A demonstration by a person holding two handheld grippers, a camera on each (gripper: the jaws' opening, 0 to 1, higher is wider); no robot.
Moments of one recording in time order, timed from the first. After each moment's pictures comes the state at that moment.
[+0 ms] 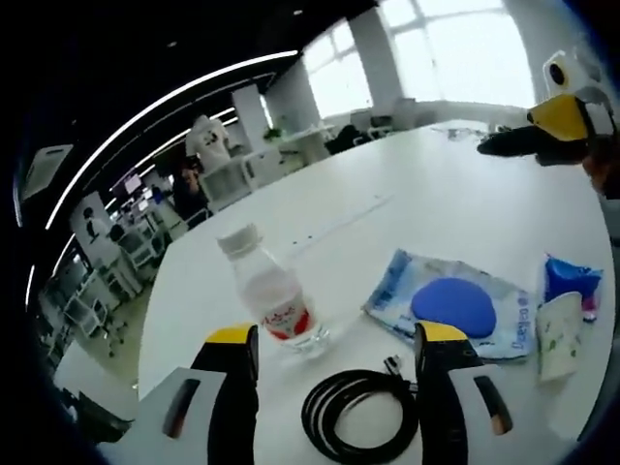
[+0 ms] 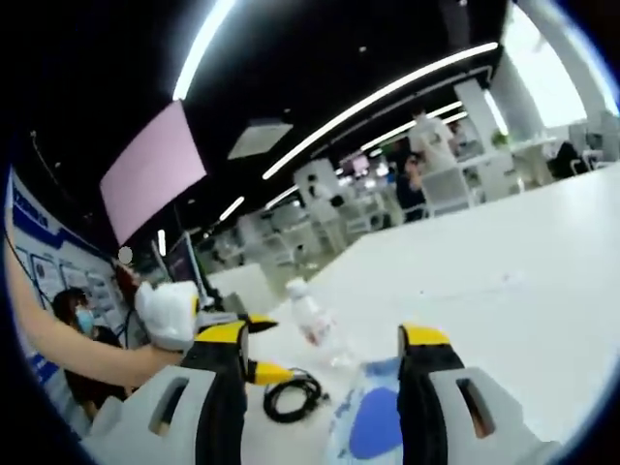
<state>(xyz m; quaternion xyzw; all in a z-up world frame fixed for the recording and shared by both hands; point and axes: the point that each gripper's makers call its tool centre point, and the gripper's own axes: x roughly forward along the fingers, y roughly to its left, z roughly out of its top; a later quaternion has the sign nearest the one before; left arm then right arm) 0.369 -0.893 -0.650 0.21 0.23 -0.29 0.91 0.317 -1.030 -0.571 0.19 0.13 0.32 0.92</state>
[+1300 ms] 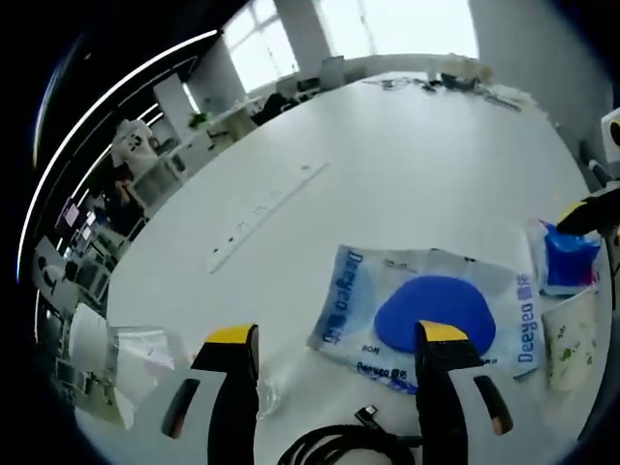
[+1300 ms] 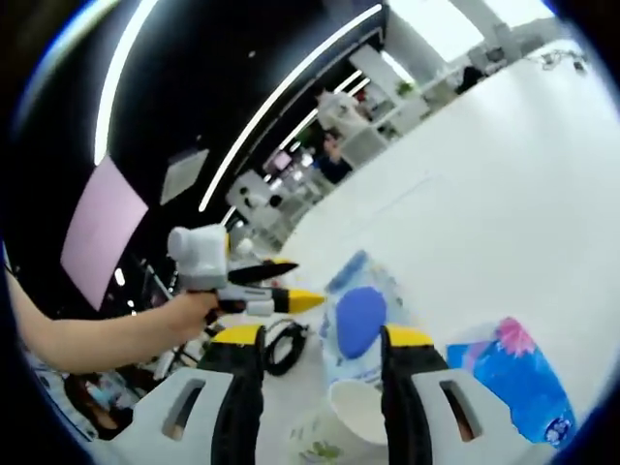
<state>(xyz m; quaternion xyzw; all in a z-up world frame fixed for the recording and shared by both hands) 0.401 -0.971 -0.707 0.29 0.30 -0.40 0.82 0.239 -1.063 -0.667 0.35 0.21 0.17 0.90</state>
